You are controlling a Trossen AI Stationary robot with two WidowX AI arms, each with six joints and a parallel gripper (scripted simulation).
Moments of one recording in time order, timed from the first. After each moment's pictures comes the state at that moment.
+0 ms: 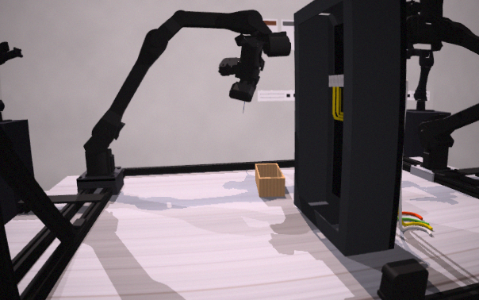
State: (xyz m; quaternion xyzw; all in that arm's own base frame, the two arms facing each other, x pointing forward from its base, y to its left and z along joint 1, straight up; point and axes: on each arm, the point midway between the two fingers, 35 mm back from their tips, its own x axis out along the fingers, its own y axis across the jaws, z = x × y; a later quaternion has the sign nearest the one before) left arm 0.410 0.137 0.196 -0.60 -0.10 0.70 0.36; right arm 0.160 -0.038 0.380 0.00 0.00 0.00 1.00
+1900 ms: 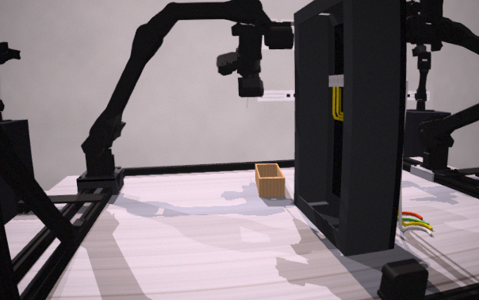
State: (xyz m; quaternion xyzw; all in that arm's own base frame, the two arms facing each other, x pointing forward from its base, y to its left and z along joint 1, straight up) left arm 0.402 0.061 0.214 -0.67 -0.21 0.65 0.29; right arm 0.160 -0.038 0.380 0.00 0.00 0.00 1.00
